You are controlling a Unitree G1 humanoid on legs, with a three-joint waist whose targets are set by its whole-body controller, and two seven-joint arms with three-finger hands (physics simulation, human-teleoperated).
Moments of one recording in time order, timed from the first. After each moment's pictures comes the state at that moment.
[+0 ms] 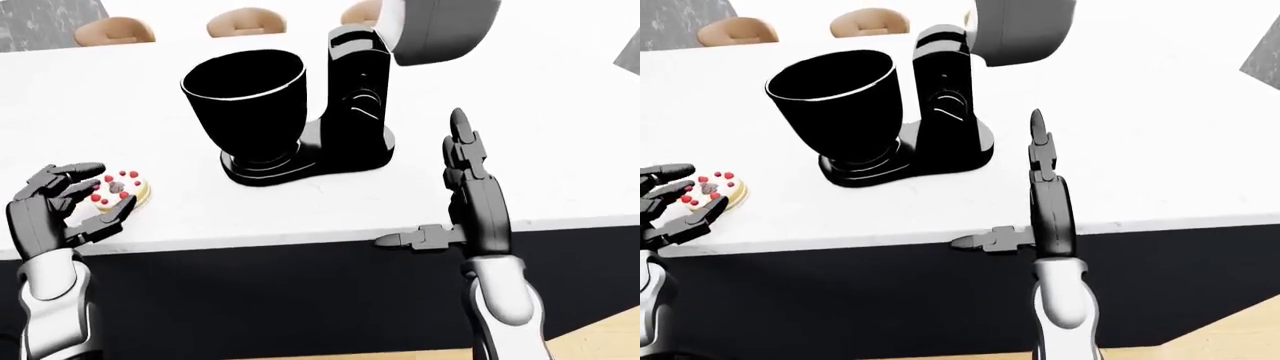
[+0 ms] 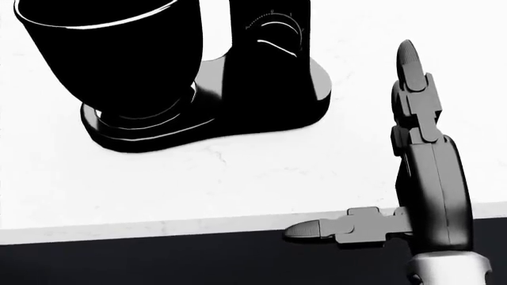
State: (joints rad) left arm -0.26 0.49 0.51 0.24 -0.01 0.04 0.14; right arm -0.08 -0.01 0.04 -0.74 -0.31 0.52 0.06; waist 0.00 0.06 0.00
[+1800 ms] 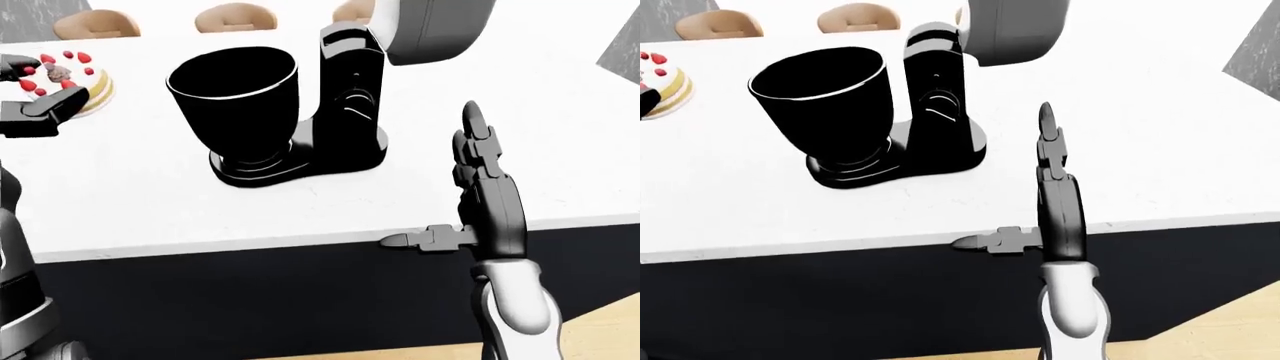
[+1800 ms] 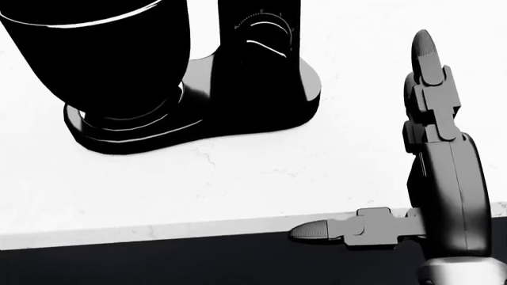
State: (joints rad) left arm -0.65 0.75 0.44 0.03 -0.12 0.45 0.13; right arm -0.08 -0.01 0.04 -0.82 -0.33 0.57 0.08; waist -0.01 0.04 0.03
